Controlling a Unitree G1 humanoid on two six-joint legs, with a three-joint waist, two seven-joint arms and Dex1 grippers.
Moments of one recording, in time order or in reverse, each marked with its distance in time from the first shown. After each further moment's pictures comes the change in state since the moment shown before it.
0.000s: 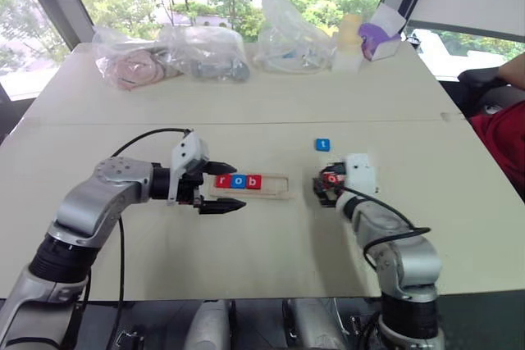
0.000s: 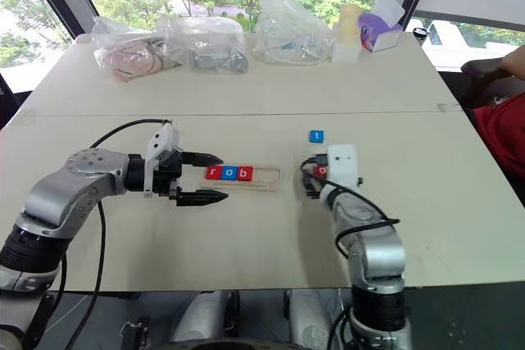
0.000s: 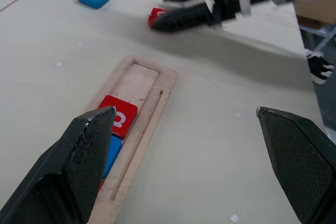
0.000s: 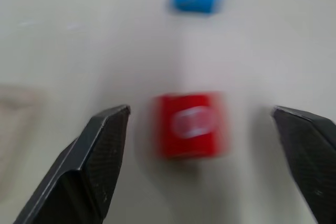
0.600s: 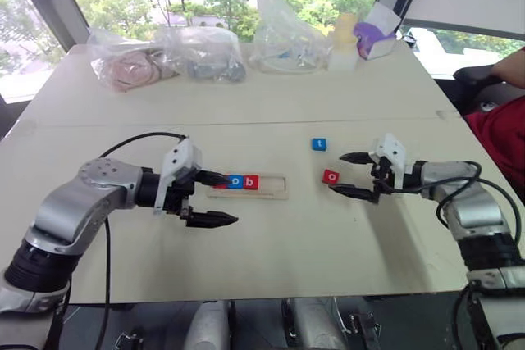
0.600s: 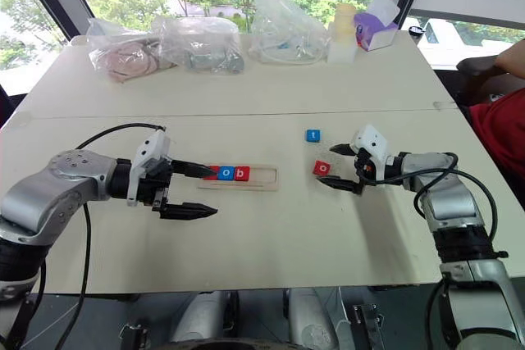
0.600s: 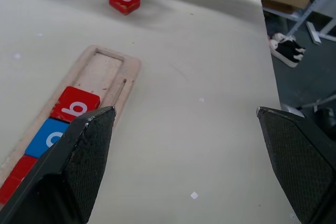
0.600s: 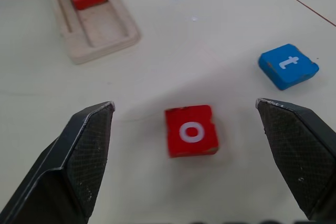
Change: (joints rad) left arm 0.060 0.085 0.047 -0.120 -0.049 0.064 -0.043; right arm -0.264 -0.496 0.167 0.779 0.104 -0.784 1.066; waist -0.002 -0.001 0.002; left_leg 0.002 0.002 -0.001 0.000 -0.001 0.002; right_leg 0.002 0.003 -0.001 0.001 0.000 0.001
